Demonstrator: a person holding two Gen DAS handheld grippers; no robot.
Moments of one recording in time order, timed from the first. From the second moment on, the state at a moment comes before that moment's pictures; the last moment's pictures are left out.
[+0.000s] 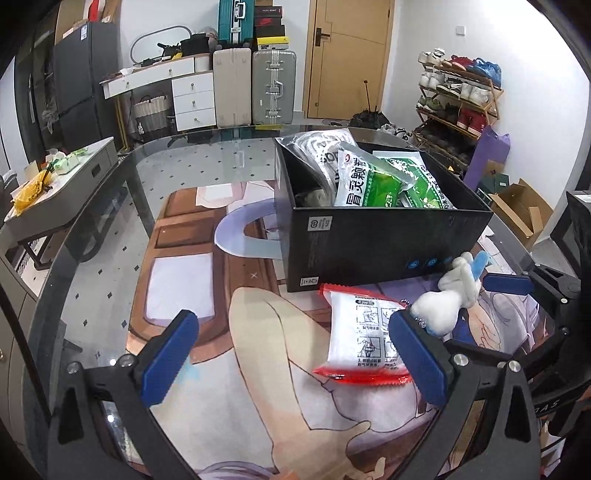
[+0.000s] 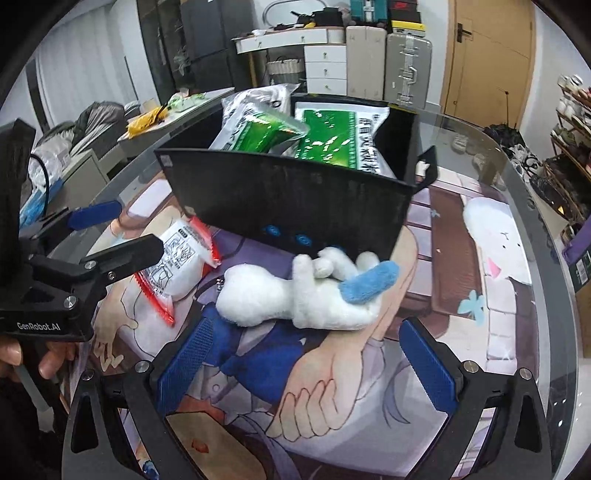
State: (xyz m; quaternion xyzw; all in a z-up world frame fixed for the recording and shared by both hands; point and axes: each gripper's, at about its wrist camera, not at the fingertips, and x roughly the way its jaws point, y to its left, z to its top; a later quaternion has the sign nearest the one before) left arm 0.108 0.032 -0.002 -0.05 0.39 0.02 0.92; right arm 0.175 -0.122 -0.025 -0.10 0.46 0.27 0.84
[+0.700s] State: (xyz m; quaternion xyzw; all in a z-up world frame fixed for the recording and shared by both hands) left arm 0.111 0.039 -0.007 -0.08 0.40 0.01 0.91; right arm 0.192 -0.105 -0.035 -0.13 0.46 0.27 0.83
